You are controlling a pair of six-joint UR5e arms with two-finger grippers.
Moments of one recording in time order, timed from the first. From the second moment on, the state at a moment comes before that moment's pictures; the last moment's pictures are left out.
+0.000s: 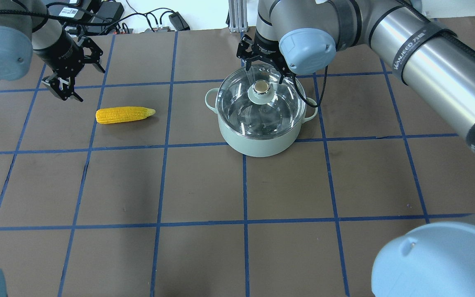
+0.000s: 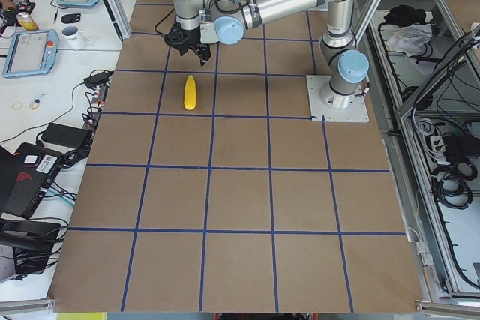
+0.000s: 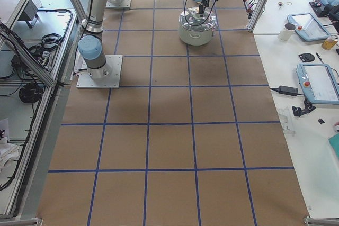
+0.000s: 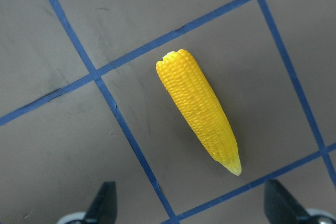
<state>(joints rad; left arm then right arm) -1.34 -1.86 -1.55 -1.28 1.55 -0.89 1.82 -1.11 1.37 -1.96 -1.53 0.71</state>
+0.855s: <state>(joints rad) -1.30 -2.05 -1.55 -1.20 1.42 -1.09 1.83 -1.11 1.40 -1.95 -1.52 0.71</state>
